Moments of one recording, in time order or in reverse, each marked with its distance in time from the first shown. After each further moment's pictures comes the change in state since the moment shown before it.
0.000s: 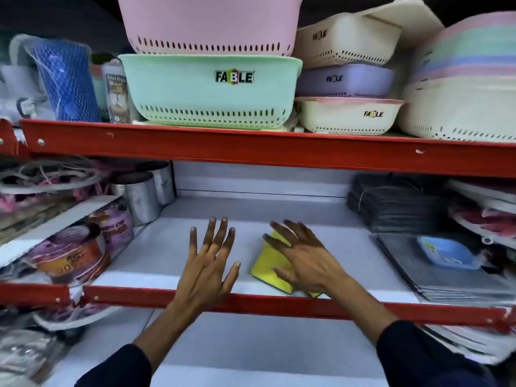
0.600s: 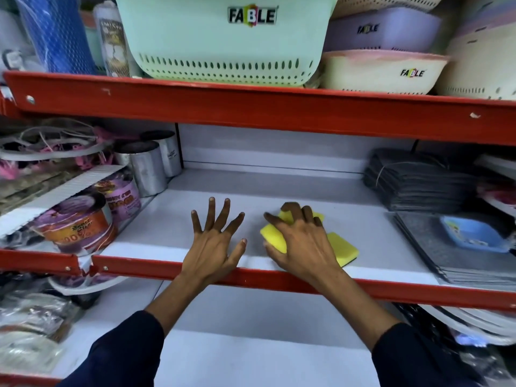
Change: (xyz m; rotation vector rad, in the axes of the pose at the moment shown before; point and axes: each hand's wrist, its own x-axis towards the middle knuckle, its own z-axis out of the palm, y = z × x) left_hand 0.000 -0.019 0.020 -0.177 -0.161 -0.132; right_hand 0.018 -0.046 0.008 0.080 0.143 0.244
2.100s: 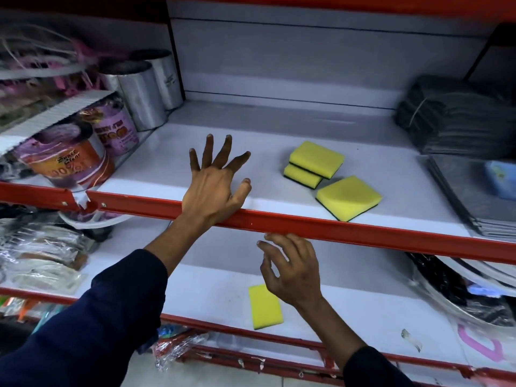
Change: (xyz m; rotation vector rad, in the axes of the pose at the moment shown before) left_hand -0.011 0.000 0.007 -0.037 -0.064 -0.116; right_hand -0.124 -0.043 0.143 0.310 0.511 -0.152
